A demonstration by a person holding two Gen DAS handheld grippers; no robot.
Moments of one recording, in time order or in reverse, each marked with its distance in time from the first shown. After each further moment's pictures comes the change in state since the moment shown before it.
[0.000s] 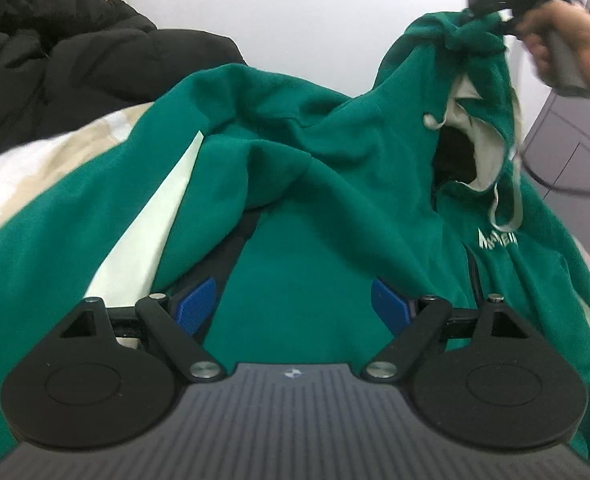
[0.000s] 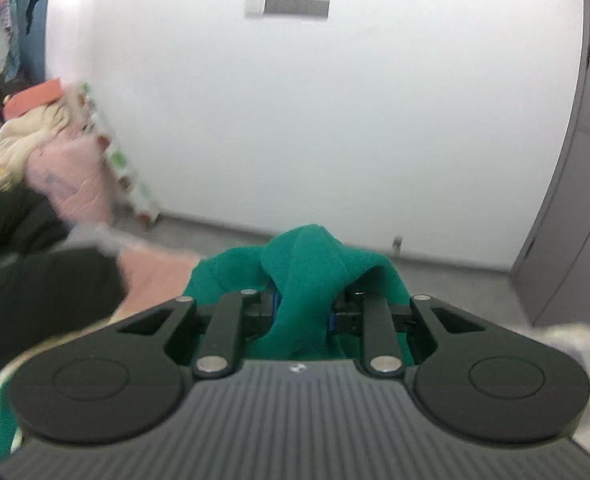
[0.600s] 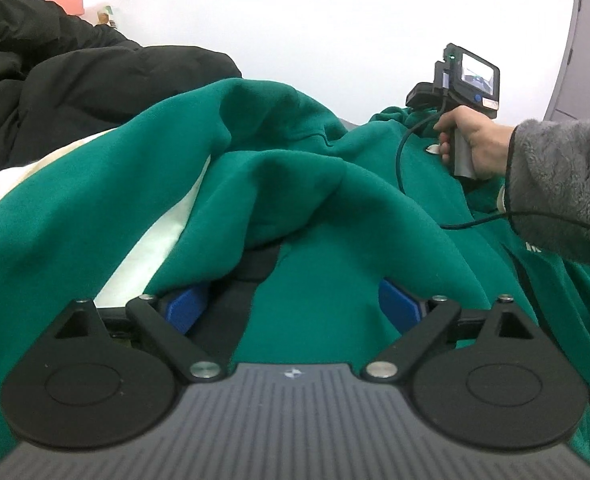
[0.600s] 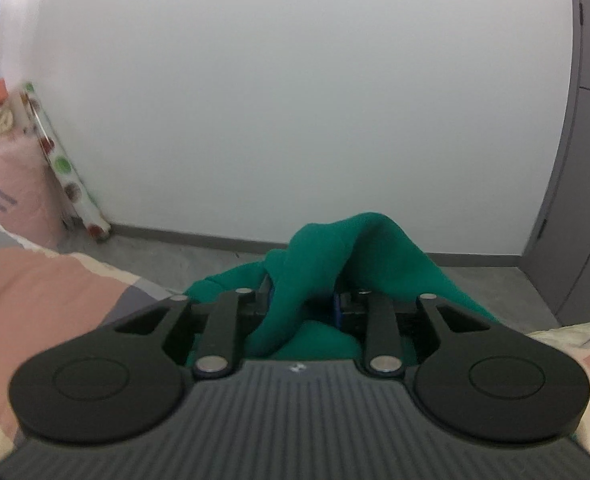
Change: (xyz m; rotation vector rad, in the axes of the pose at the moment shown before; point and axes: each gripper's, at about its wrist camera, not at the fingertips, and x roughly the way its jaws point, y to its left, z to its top) left arm 0.063 0.012 -0.004 0.084 -0.109 0.038; right arm 0.219 -0.020 -0.114 0.118 -0.015 -0.026
